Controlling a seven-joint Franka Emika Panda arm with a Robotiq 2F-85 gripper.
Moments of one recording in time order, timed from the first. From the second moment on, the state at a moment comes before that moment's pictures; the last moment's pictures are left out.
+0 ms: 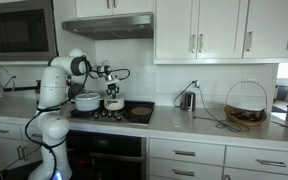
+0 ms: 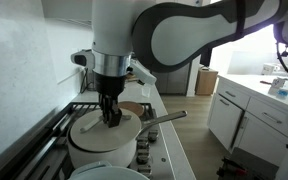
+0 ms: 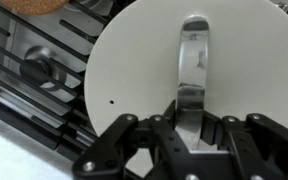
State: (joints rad) arm 0.38 0.17 0.38 -1.74 -0.25 2.05 -0.47
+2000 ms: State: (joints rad) arm 0.32 0.07 0.32 -1.74 -0.17 2.01 -0.41
